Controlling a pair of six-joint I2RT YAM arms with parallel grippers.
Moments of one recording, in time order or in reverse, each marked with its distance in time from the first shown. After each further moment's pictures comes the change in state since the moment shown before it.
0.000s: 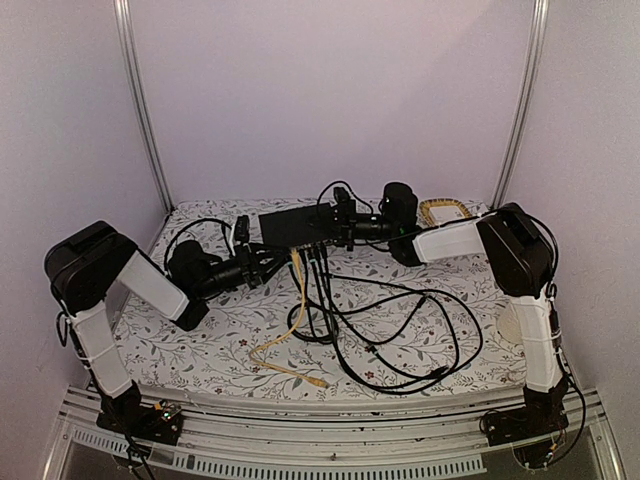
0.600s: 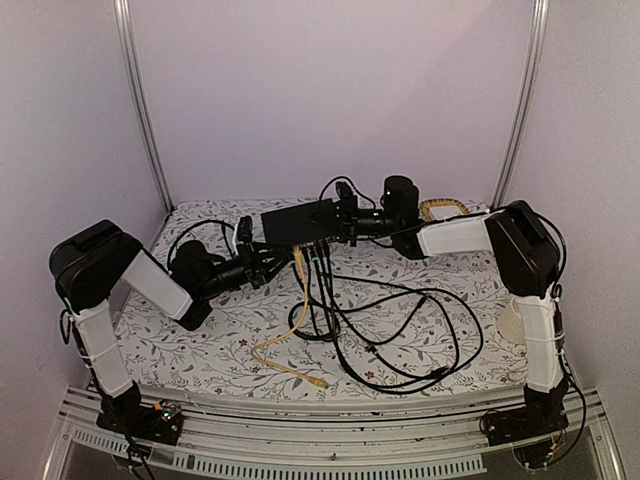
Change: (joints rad) left arm -0.012 0.032 0.021 0.023 -0.018 -0.060; right arm -0.005 -0.035 0.016 -0.135 0.002 -0.140
